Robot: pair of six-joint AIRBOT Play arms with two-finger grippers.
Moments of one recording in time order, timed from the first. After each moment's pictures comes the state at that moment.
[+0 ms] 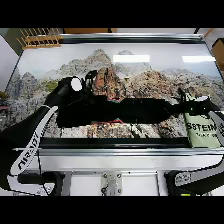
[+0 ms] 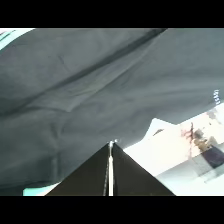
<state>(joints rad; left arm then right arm) -0.40 -1.57 1.37 1.15 -1.08 -1.63 -0.37 -1.69 1.08 -0.79 1.09 1.09</state>
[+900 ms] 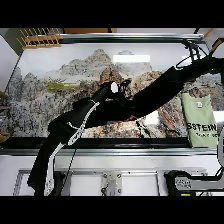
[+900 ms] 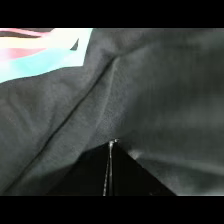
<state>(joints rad) -0.62 -2.19 1.99 1.00 -1.15 -1.63 -0.07 -1.50 1.77 -1.15 1.54 1.37</state>
